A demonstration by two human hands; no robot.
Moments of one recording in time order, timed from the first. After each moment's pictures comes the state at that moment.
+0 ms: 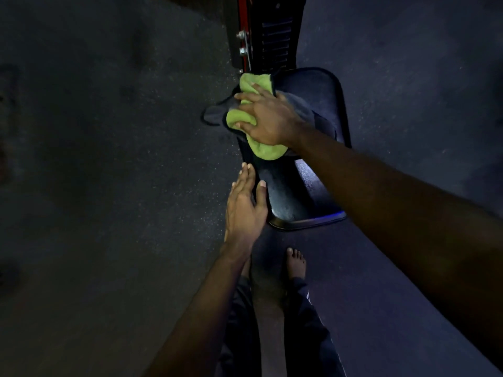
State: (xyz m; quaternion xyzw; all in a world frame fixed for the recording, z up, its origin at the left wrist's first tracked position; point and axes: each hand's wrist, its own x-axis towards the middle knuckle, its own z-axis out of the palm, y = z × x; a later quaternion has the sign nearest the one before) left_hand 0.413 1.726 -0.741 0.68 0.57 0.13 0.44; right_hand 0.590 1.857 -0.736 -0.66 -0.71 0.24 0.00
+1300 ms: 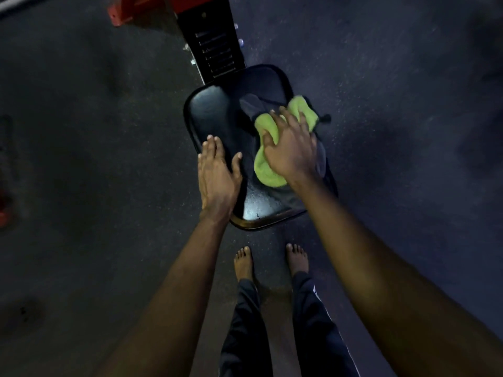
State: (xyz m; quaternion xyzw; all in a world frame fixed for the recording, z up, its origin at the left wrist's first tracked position) left_hand 0.478 1.771 -0.748 0.80 0.56 0.06 0.23; right_hand 0.636 1.719 -0.733 -0.87 -0.39 0.24 0.18
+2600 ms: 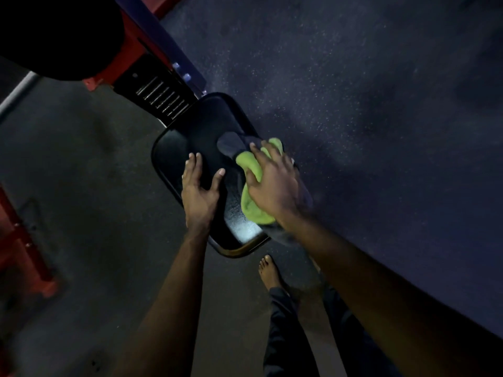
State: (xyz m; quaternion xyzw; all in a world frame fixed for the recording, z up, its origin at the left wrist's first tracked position) left_hand 0.513 1.791 -0.748 0.79 0.50 0.09 0.33; right_hand 0.642 1.669 -0.731 -0.87 -0.30 0.29 0.25
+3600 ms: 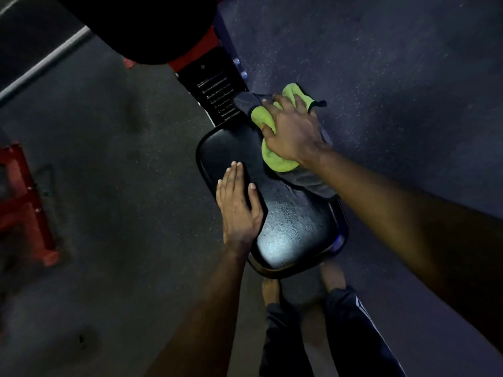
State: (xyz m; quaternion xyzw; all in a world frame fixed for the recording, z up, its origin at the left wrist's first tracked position) left_hand 0.494 1.799 -0.775 0.84 0.47 0.16 0.23; right_hand 0.707 1.825 -0.744 -0.84 -0.47 0.26 0.10
